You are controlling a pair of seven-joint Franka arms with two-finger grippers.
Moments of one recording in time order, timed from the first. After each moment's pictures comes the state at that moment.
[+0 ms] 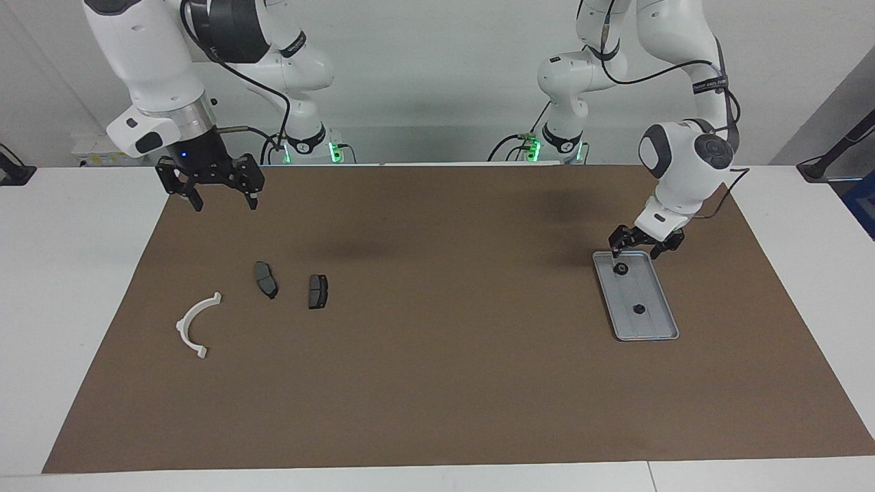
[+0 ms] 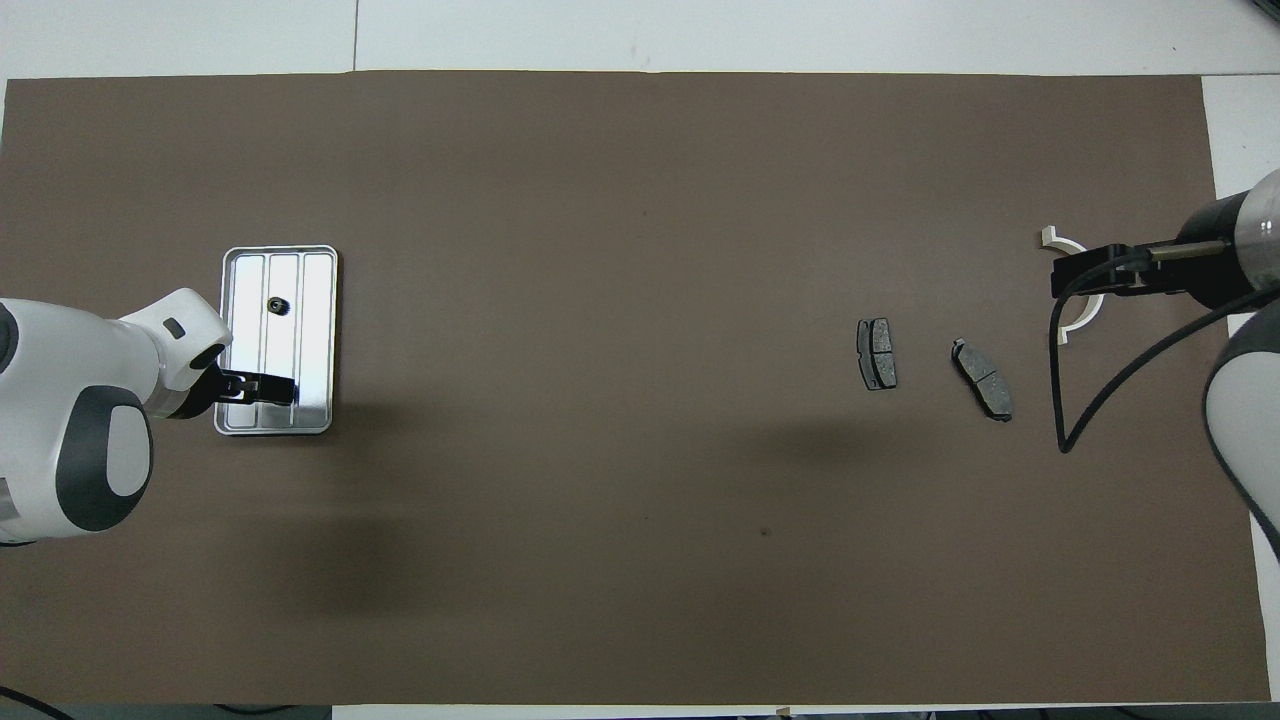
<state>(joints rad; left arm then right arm) 0.12 0.03 -0.11 -2.29 -0.02 2.32 0.15 0.06 -0.03 -0.03 -1.74 -0.01 1.80 0.04</state>
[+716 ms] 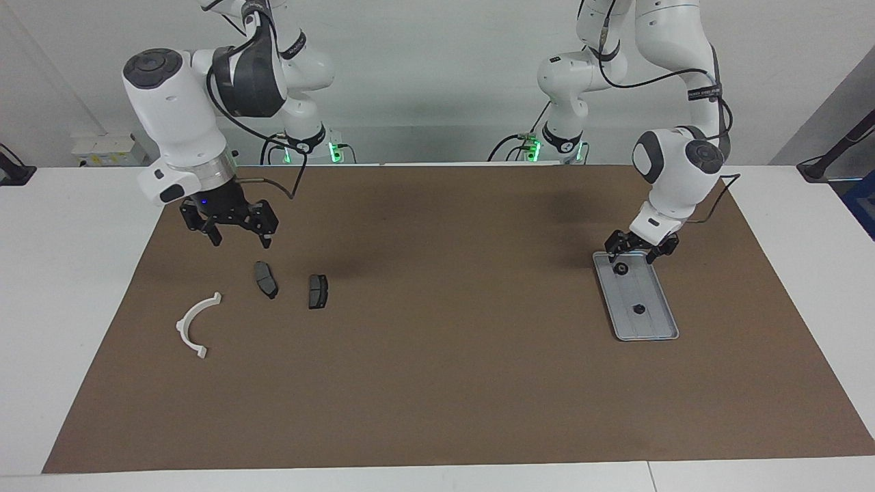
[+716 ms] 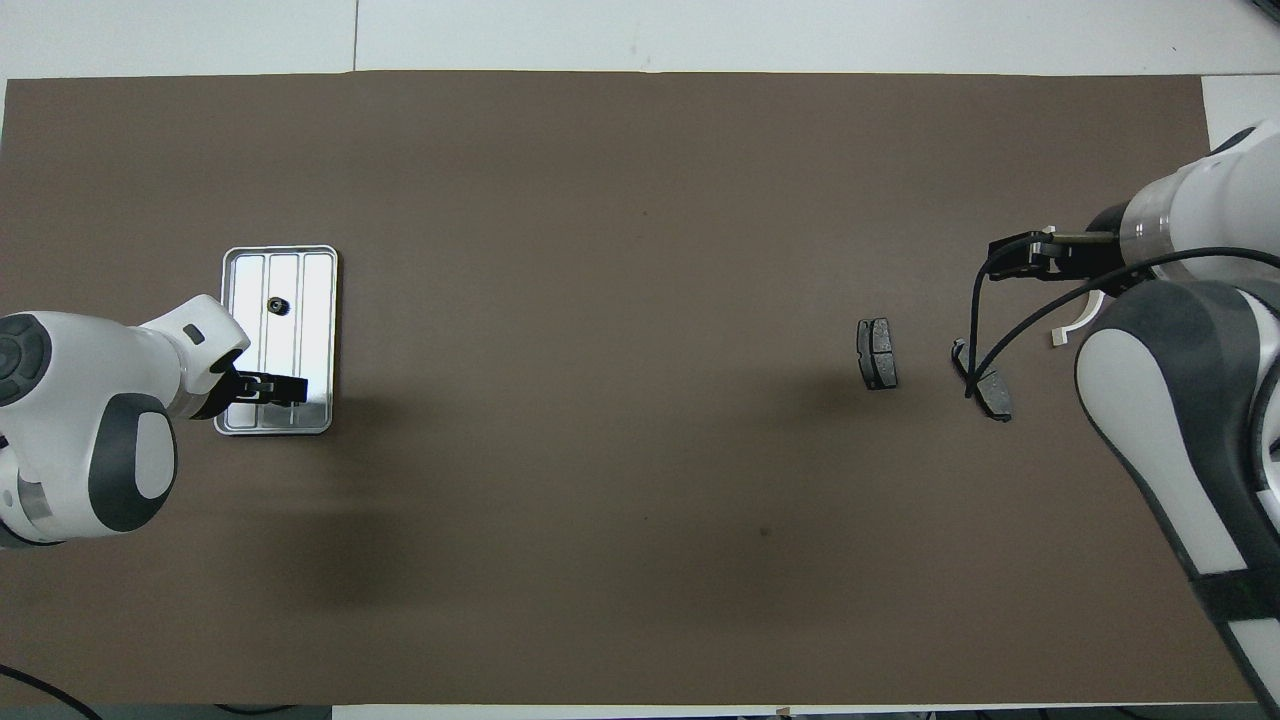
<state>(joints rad) 0.11 0.07 -0.11 -2.31 -0.02 2.41 0.14 0.07 0.06 -0.03 -1.83 -0.01 2.00 0.18</state>
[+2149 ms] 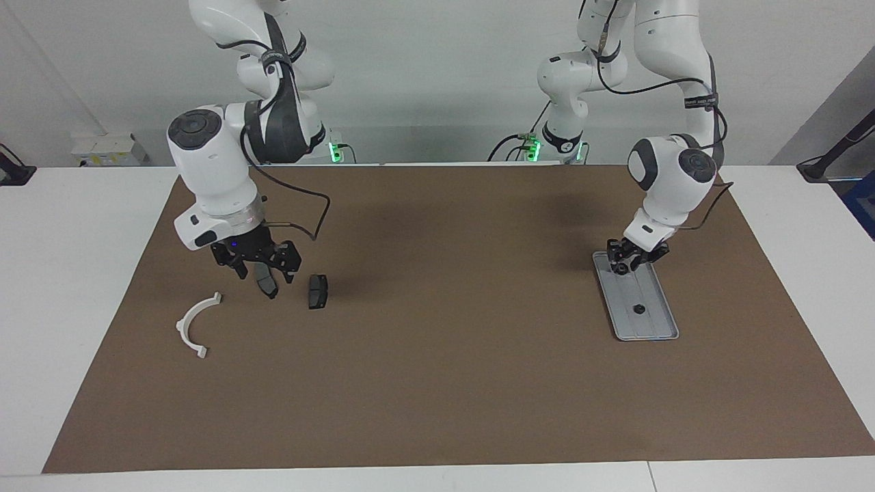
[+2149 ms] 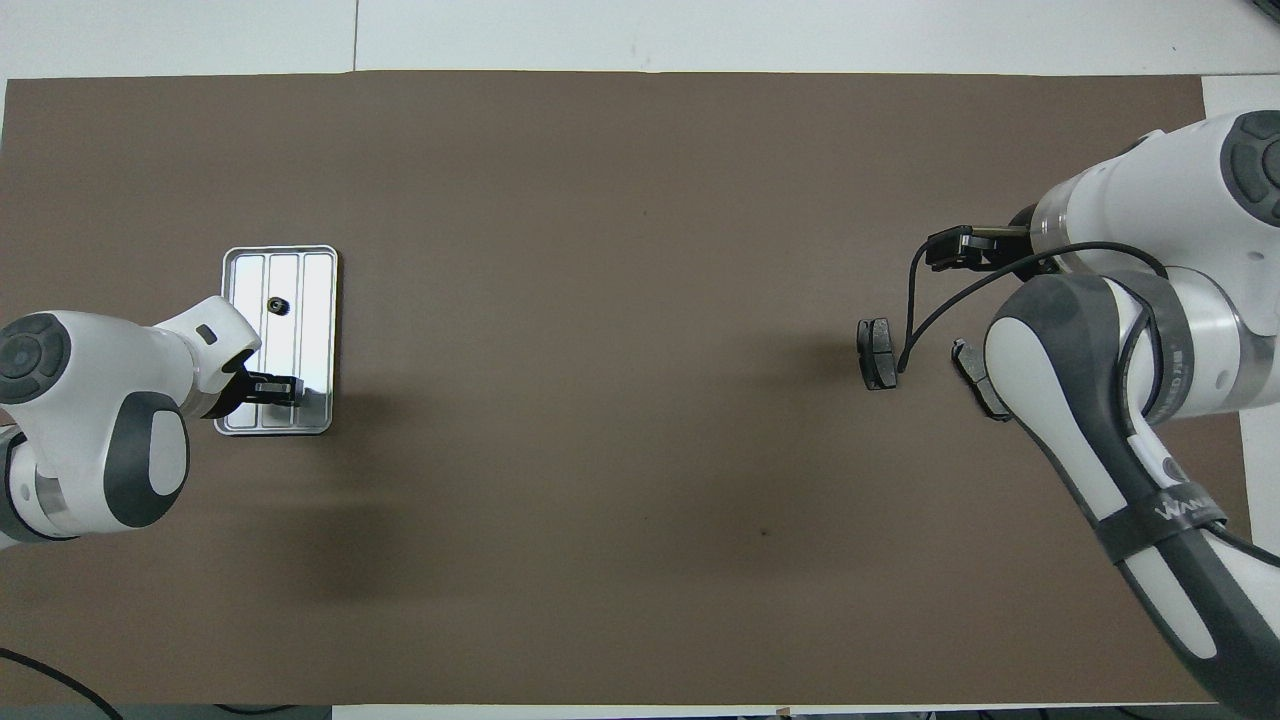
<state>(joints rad) 0.11 0.09 -0.11 -2.31 -0.02 2.42 0.14 0.11 0.15 -0.03 -1.85 -0.01 2.10 0.23</state>
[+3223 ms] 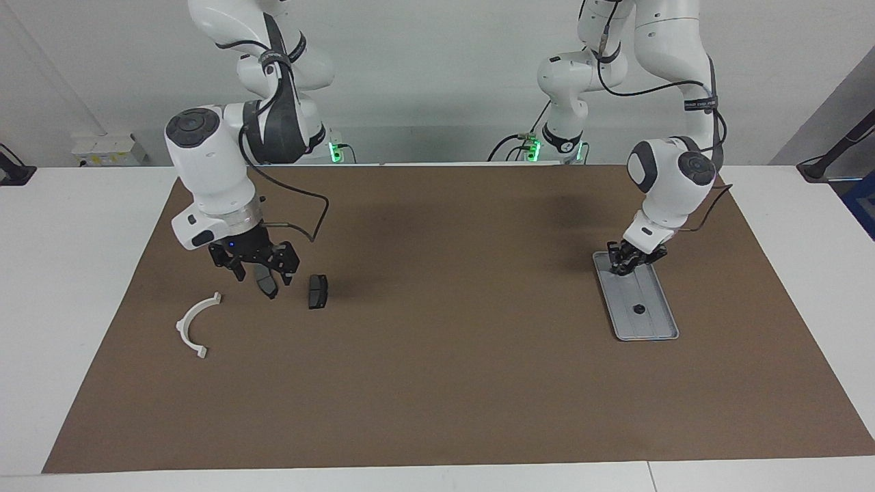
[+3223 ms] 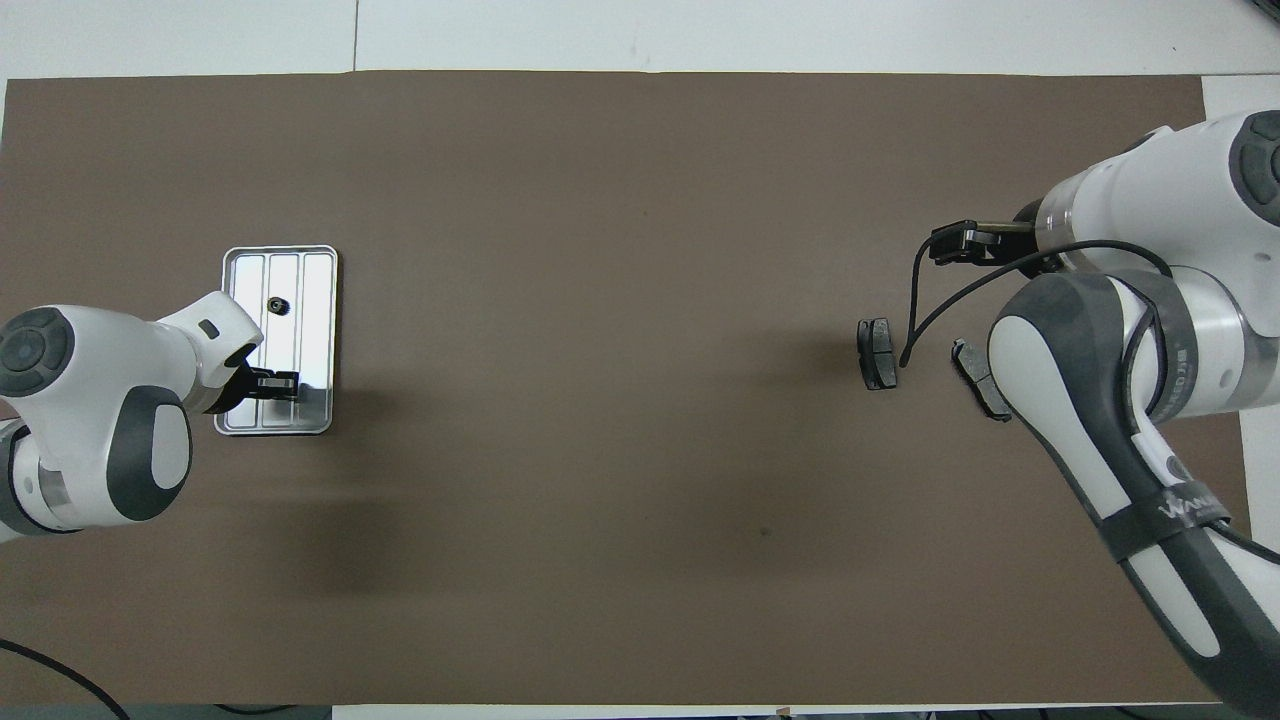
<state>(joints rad) 0.10 0.10 -0.11 -2.27 -0.02 2.39 0.11 0.11 0.15 -0.04 -1.85 -0.01 2.13 0.23</state>
